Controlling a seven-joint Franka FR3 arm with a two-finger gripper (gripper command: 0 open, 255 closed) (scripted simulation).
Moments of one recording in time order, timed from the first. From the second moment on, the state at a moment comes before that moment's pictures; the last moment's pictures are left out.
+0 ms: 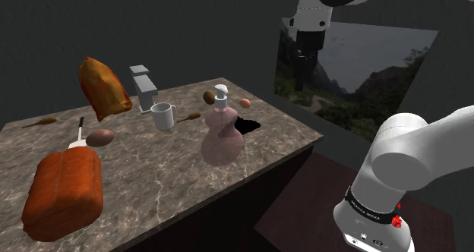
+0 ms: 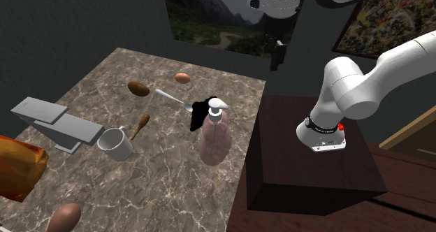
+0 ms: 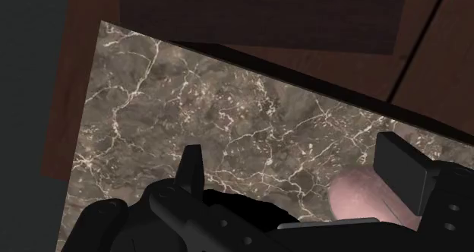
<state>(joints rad) 0.02 -0.82 -0.07 -2.42 -0.05 1.55 -0.16</state>
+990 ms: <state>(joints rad) 0.10 -0.47 -0.23 -2.51 -0.09 2.04 -0.50</state>
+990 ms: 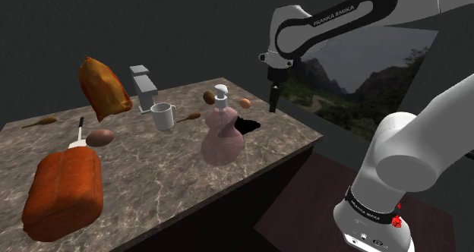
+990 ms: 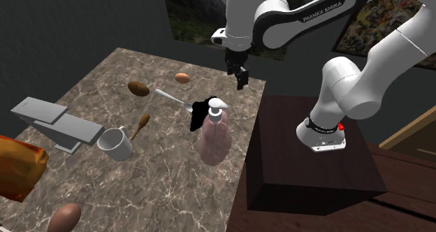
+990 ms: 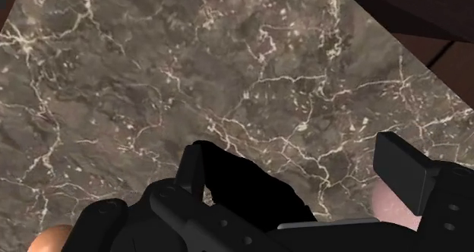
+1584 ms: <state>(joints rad) 0.19 -0.13 -0.29 -2.42 0.02 2.33 -0.77</state>
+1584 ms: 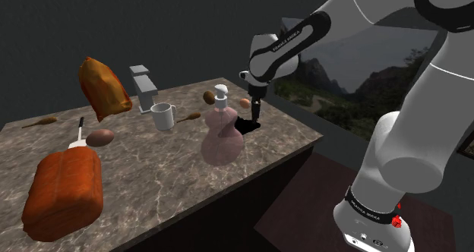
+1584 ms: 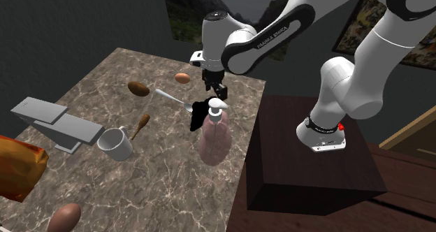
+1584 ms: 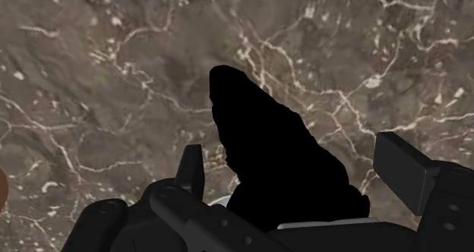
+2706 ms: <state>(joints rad) 0.20 0.00 -0.29 -2.43 0.09 2.46 -0.83</state>
